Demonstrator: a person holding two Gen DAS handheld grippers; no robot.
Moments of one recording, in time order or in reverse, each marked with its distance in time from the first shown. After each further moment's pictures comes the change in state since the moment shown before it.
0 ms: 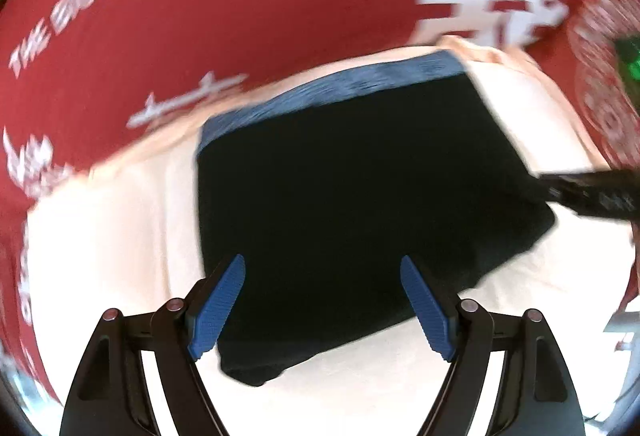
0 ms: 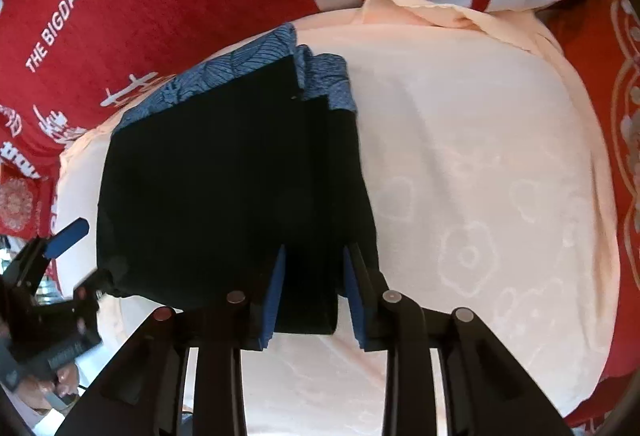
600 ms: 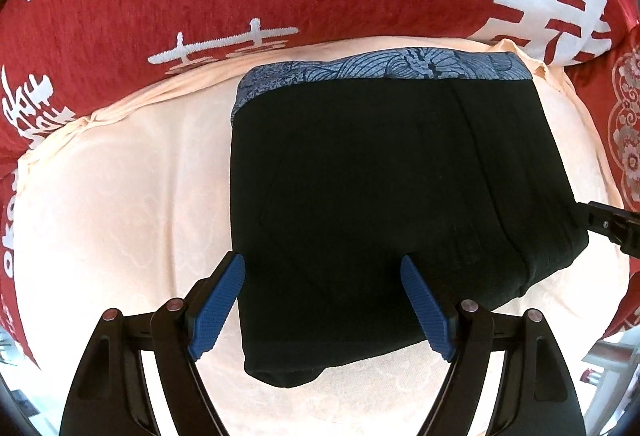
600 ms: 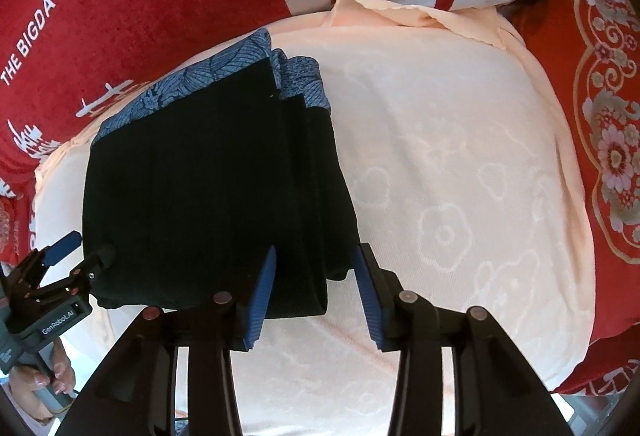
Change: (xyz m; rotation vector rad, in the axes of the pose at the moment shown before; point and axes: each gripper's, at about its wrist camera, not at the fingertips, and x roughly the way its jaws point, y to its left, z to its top) left arm 0.025 0.038 0.000 -0.110 0.088 -0.031; right arm -0.012 0.015 0.003 0.060 0.007 -0.119
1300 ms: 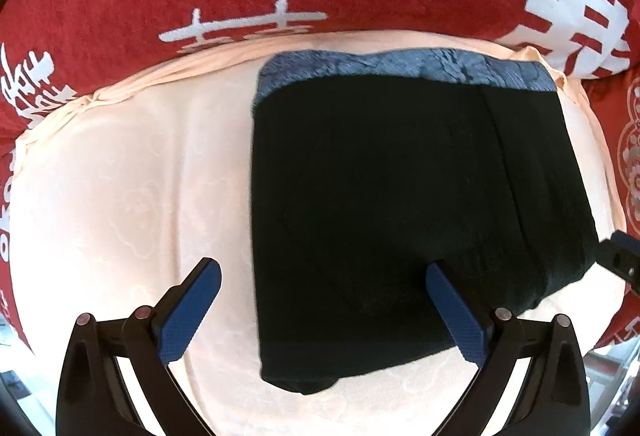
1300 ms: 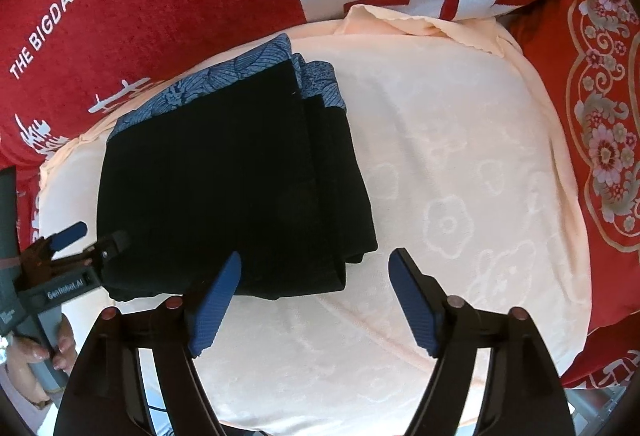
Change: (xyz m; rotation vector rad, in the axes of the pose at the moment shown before) left arm 0.013 0.022 0.013 -0.061 0.053 0.002; right arm -0.015 0.009 -0.010 -0.015 -0.020 0.000
